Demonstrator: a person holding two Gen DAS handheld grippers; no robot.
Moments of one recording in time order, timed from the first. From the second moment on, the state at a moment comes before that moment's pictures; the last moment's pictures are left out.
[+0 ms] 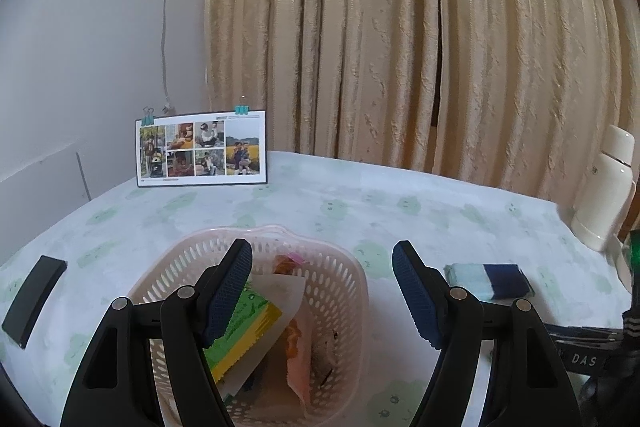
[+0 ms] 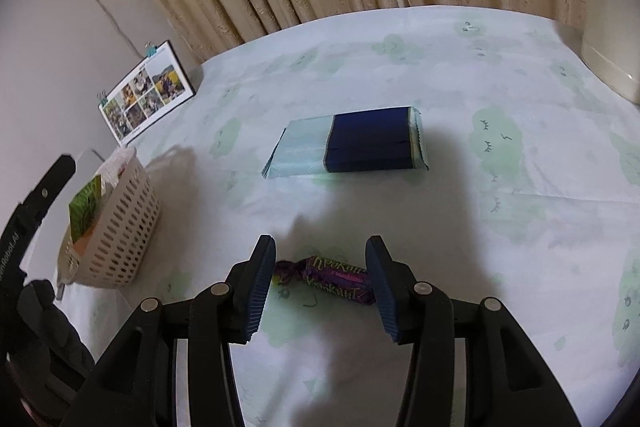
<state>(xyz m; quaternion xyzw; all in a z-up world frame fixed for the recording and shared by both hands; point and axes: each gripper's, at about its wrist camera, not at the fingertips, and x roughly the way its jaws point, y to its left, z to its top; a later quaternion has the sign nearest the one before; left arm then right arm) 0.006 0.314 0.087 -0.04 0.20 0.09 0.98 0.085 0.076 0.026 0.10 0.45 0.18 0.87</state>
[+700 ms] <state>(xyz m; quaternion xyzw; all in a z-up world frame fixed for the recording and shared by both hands) 0.005 0.303 0.084 -0.02 0.20 0.08 0.98 0.057 0.107 0.021 -0.07 0.44 0.16 0.88</state>
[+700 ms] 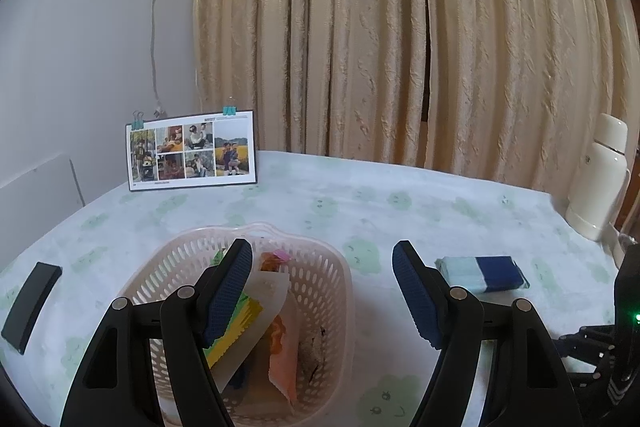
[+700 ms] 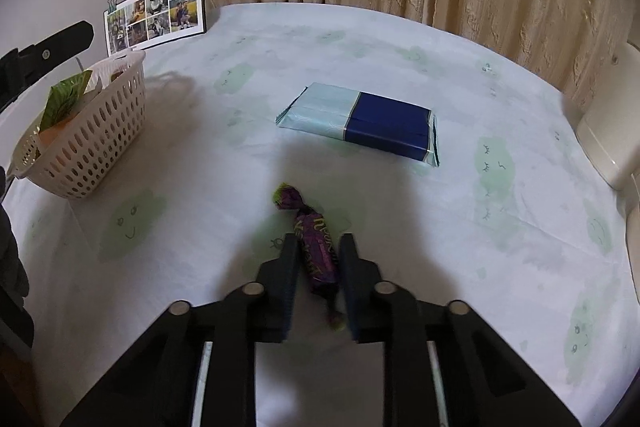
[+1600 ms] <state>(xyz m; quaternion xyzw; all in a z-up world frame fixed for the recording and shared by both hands) 0.058 0.200 0.065 0.08 0.29 -0.11 0.95 0.086 0.026 0.023 0.04 0.45 0.08 0.89</state>
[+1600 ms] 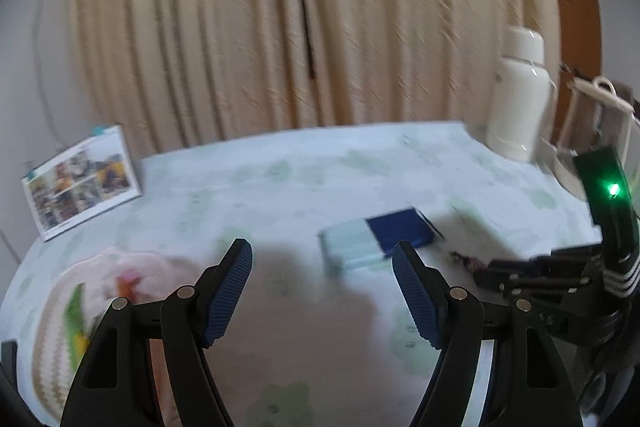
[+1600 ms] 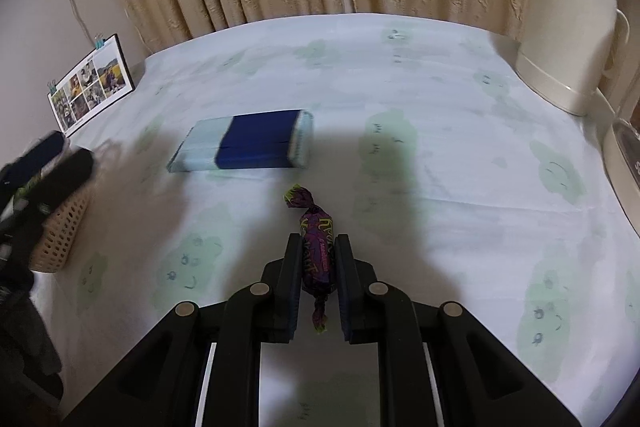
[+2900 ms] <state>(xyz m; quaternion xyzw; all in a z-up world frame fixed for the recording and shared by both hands) 0.208 0.126 0.003 0.15 0.43 -0.19 0.87 0.080 0.007 0.024 0.11 0.46 0.11 0.87</state>
